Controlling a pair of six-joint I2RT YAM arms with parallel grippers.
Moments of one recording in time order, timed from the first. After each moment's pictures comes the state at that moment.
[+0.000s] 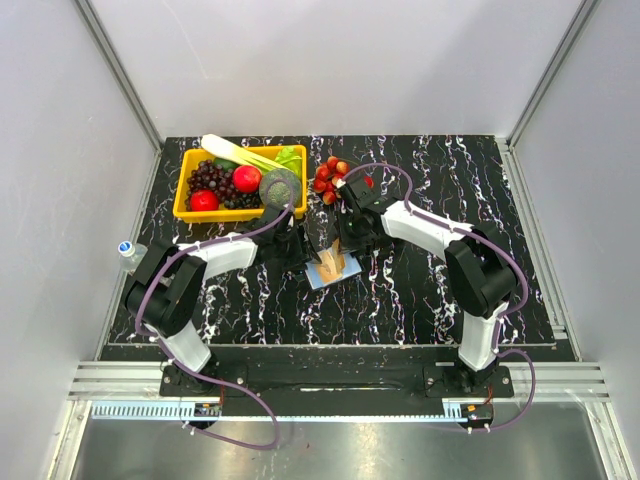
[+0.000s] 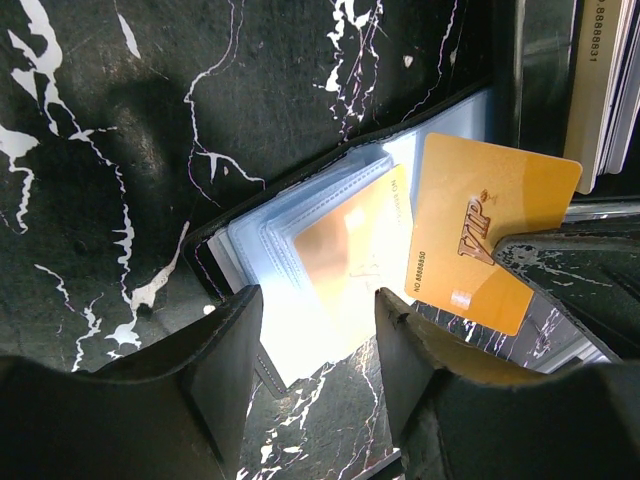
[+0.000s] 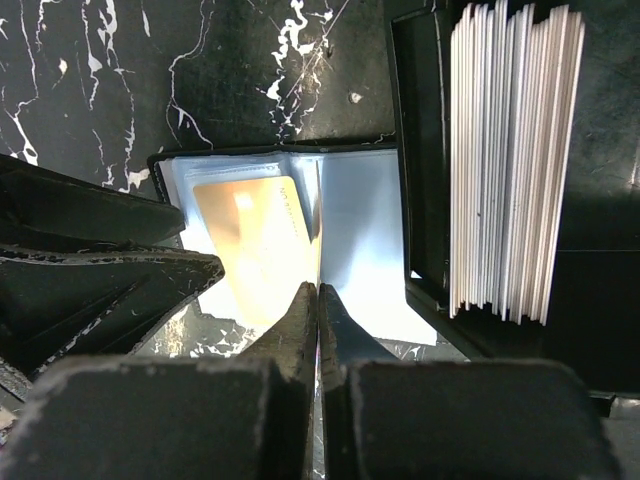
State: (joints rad) left arm -0.52 1.68 0.89 -0.13 0.25 -0.80; right arm 0.64 1.89 1.38 -0.54 -0.12 0.47
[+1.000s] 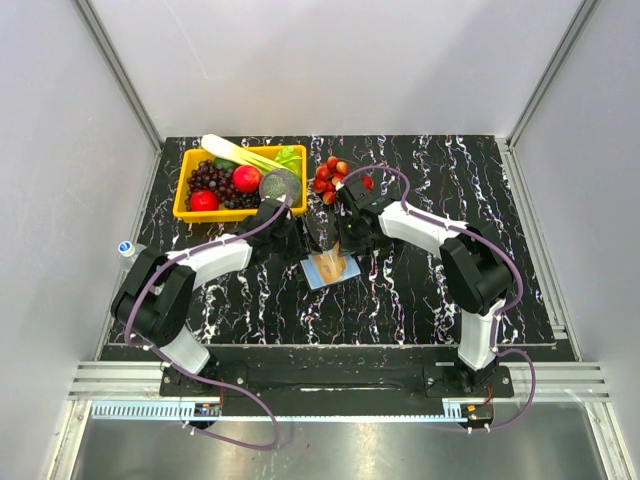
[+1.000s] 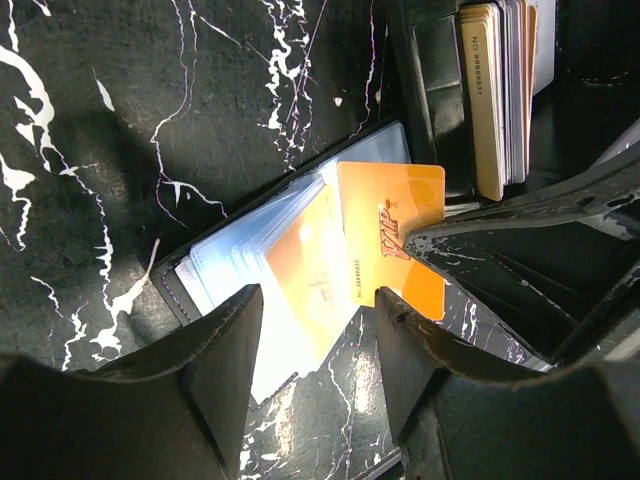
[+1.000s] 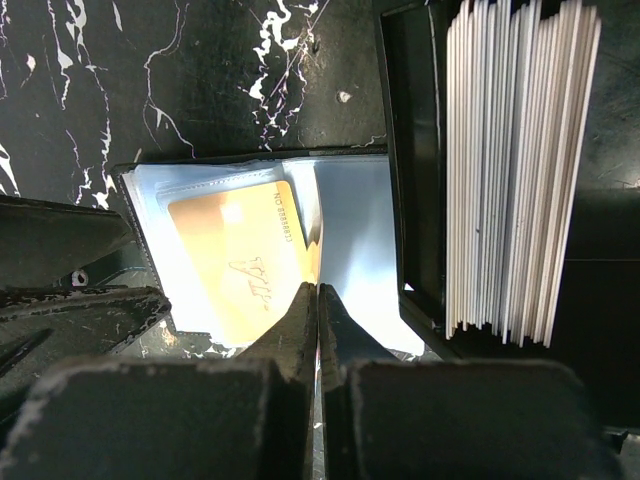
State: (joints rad) left arm -0.52 1.61 0.88 -0.09 0.22 -0.80; right arm 0.64 1.92 1.38 -0.54 -0.12 0.46
